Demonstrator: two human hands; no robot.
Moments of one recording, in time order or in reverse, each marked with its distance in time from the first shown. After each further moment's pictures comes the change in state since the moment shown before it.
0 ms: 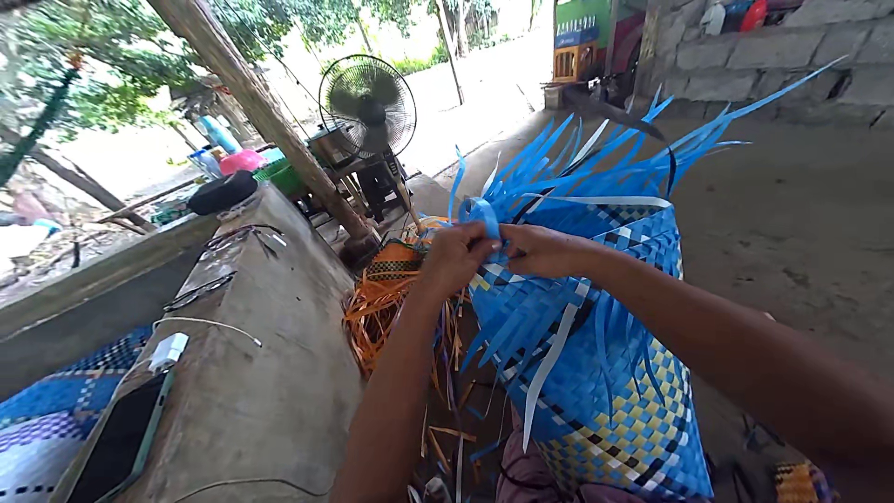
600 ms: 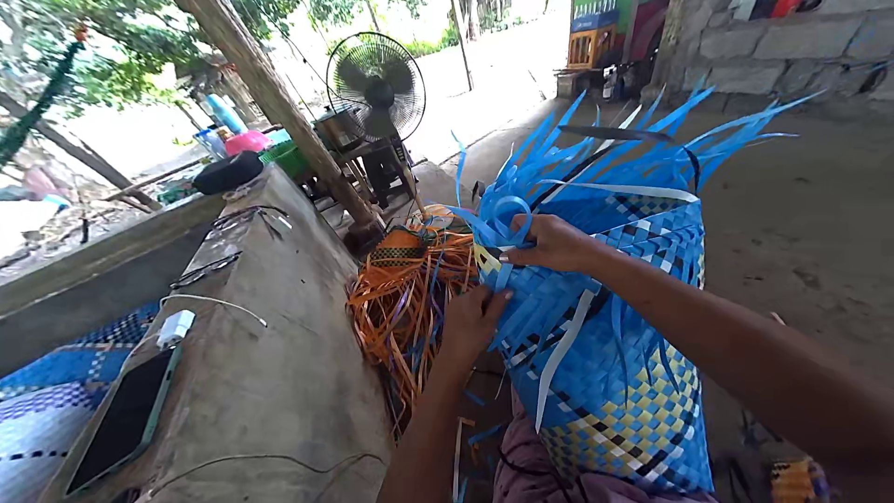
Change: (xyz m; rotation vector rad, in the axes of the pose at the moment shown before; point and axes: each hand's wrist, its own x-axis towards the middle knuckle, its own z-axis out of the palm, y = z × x) left_hand -0.094 -0.010 0.056 0.017 -0.026 -0.481; right_hand 0.012 0.033 0.015 -0.086 0.211 -0.061
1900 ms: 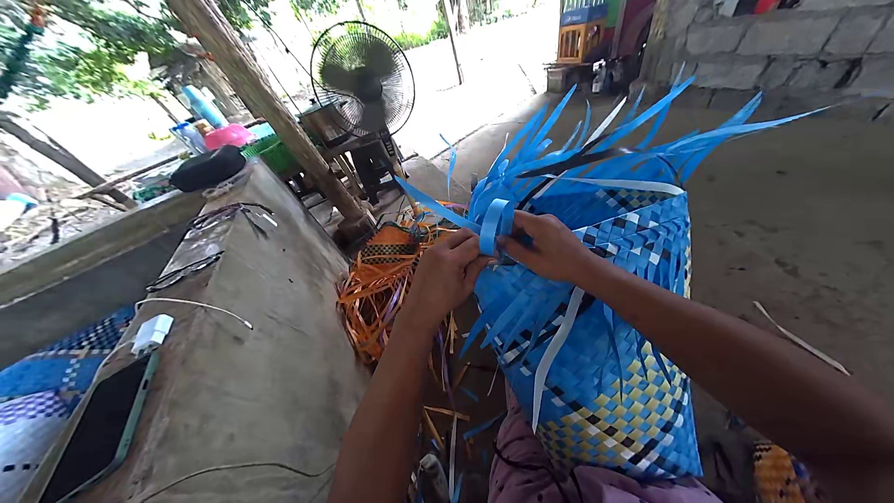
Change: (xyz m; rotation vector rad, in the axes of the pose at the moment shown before) left_hand 0.050 0.011 -0.052 0.198 0.240 0.795; right_hand -0.004 0.010 0.021 -0.092 0.265 -0.274
